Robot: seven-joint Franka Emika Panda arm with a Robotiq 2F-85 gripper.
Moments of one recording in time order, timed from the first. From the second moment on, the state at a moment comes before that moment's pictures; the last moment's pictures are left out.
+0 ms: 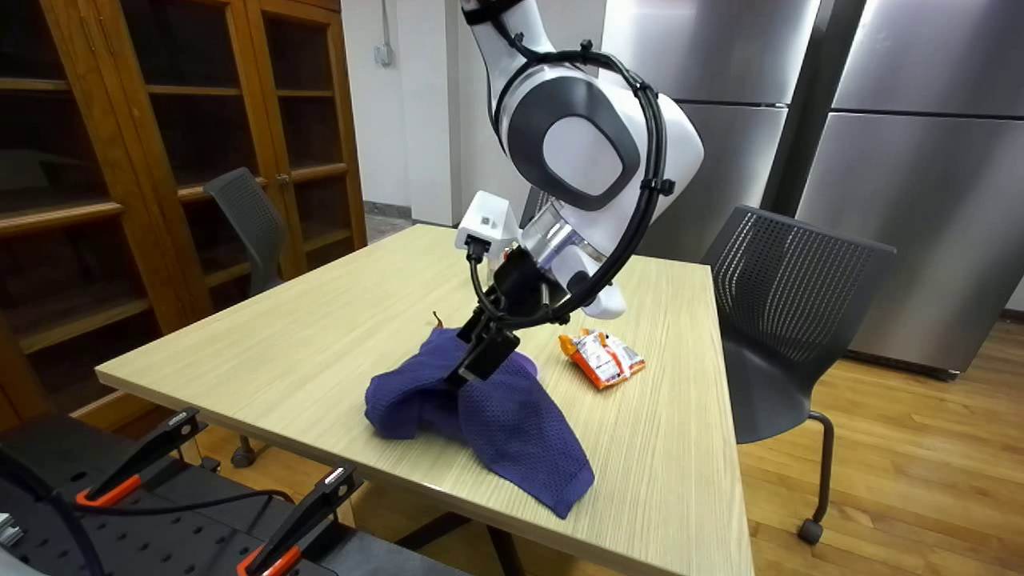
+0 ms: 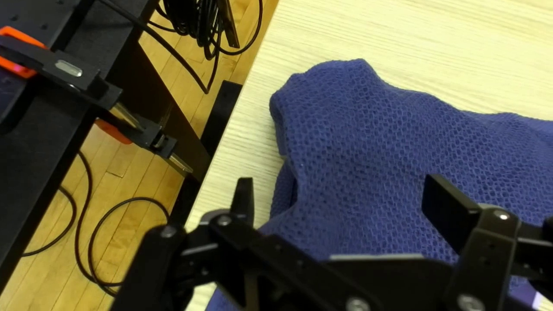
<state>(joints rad) -0.30 0.43 -0.28 -2.24 0.58 2.04 0.17</state>
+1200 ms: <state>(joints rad) -0.29 0.39 -0.23 -2.24 0.62 2.20 0.13</state>
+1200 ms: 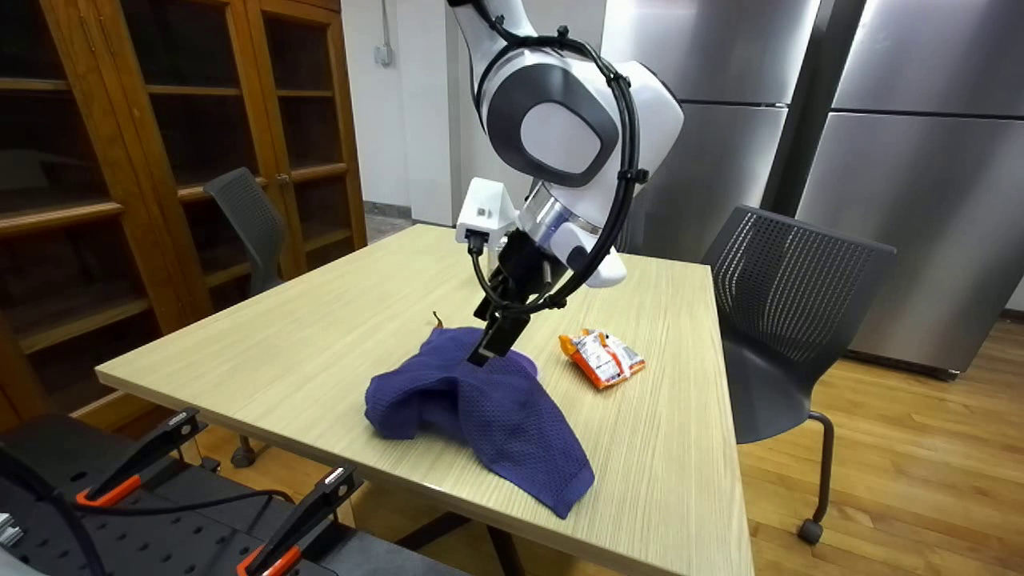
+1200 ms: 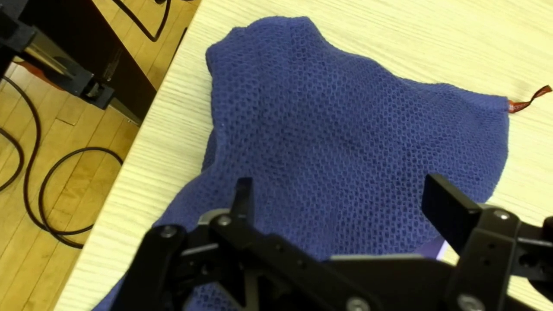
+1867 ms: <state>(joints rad) -0.28 0.35 -0.20 -2.28 0.62 2.29 0.08</state>
